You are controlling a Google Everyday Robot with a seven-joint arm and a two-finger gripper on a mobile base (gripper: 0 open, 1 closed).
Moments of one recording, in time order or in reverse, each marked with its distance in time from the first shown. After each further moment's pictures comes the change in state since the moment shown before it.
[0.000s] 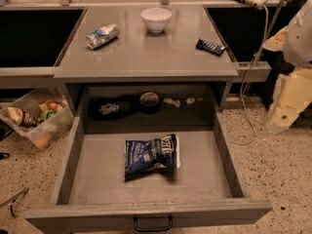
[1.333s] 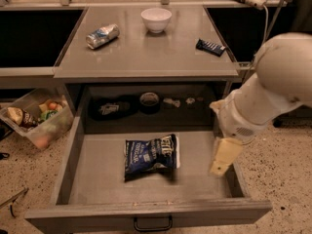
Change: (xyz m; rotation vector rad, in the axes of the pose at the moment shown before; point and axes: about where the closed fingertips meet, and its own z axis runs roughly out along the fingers) arm -0.028 0.049 0.173 -0.105 -0.113 -0.049
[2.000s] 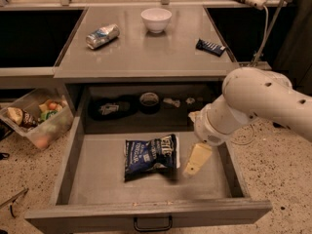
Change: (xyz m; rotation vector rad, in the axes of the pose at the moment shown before) arm -0.028 -0.016 0.094 -0.032 -0.112 0.022
